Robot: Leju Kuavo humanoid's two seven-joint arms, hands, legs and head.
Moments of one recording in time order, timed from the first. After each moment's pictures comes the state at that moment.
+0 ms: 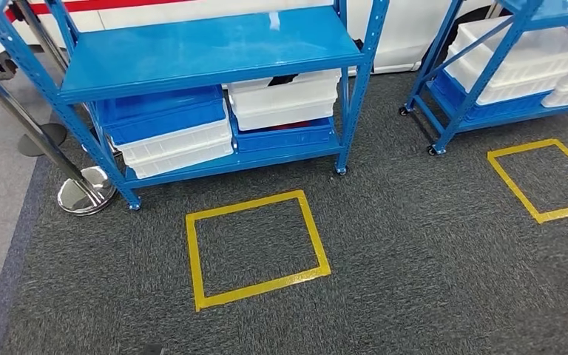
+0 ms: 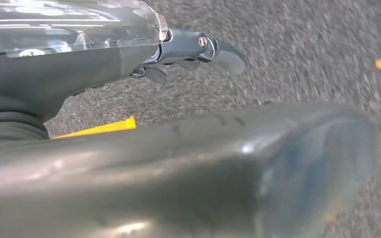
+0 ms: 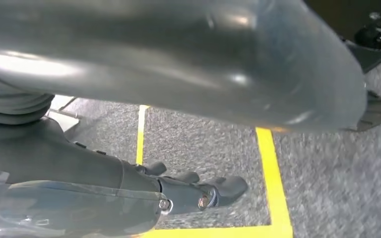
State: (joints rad) left arm -0.02 -0.09 0.33 -0.17 -0.16 0.17 -0.26; right arm -0.07 0.08 -0.92 -0.20 0.94 0.05 0.03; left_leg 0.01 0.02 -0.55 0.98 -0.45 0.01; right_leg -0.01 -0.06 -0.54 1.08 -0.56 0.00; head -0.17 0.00
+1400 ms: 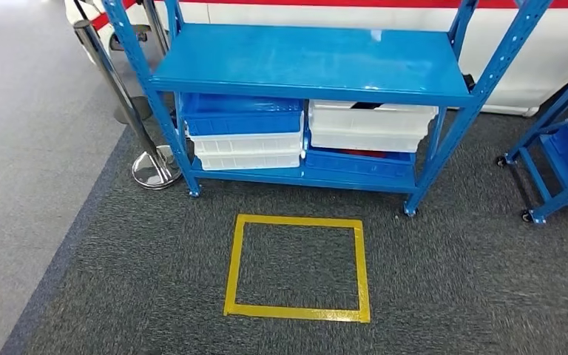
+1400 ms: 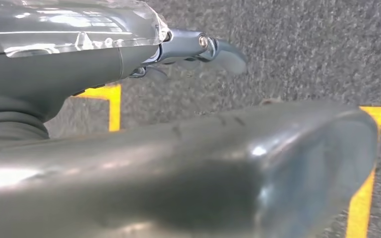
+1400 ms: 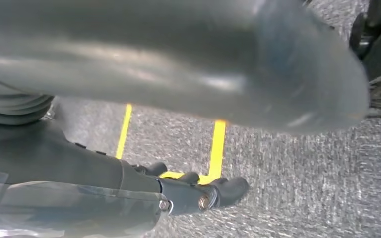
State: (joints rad) left arm -0.01 -0.10 0.34 -0.17 -0.18 0.15 -0.32; right arm -0.05 0.07 -0.97 -0.20 0.92 0.01 0.02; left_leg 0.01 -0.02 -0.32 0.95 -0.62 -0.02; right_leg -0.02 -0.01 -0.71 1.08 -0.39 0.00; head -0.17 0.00
